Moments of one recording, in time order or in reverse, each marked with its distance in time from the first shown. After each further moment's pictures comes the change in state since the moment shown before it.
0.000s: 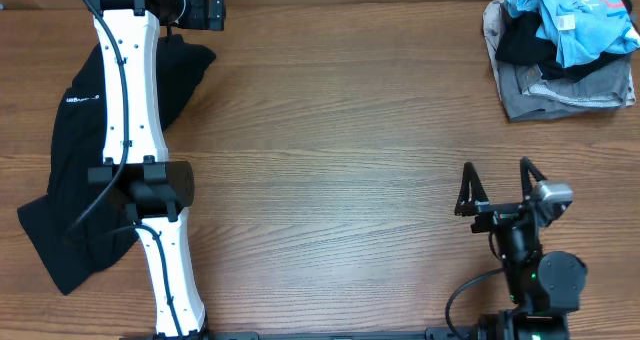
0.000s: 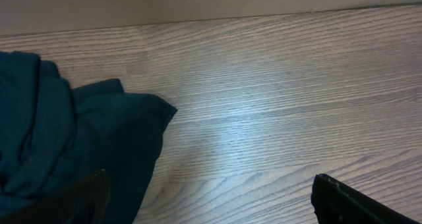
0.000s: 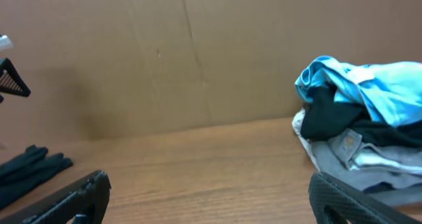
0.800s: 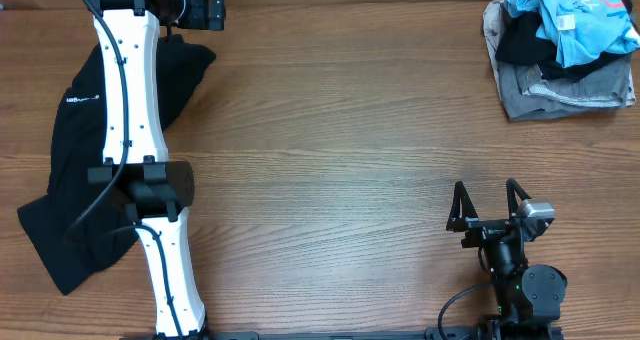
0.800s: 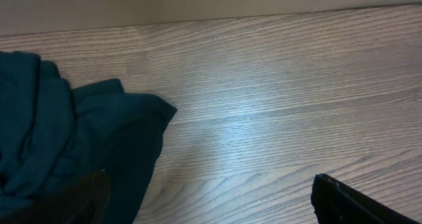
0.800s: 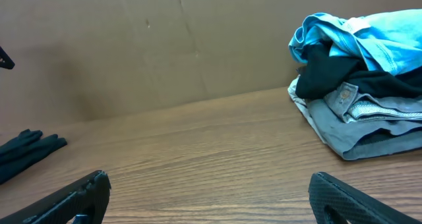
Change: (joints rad) left arm 0.000 0.000 0.000 0.000 0.000 0.000; right arm 0.000 -0.240 -0.159 -0.134 0.011 0.022
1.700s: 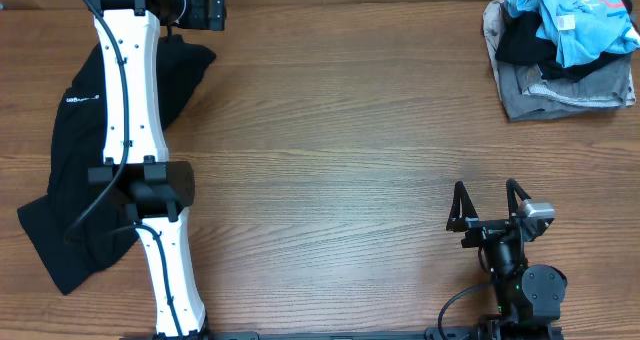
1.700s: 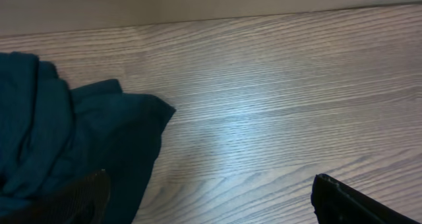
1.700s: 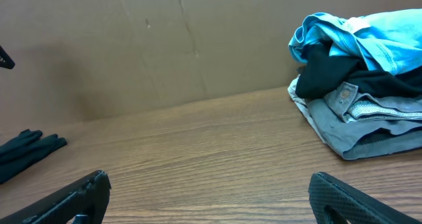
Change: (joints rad) left arm -0.009 -0.004 0.000 0.000 0.000 0.000; right arm 0.000 0.000 0.000 -0.001 0.000 0.000
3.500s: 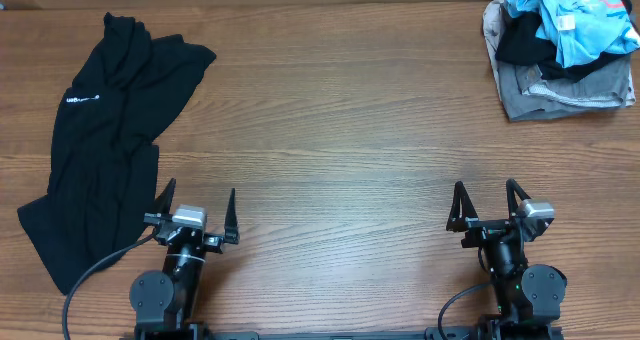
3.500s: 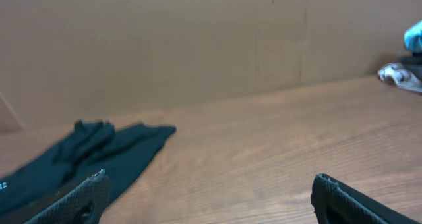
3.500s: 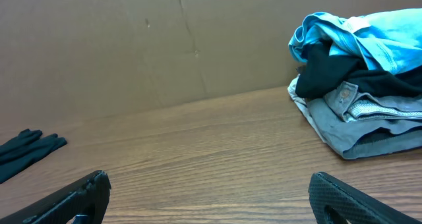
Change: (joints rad) left arm 0.022 -2.330 -2.831 1.457 0.030 0.031; right arm 0.000 -0.001 0.000 -0.002 0.001 0.000
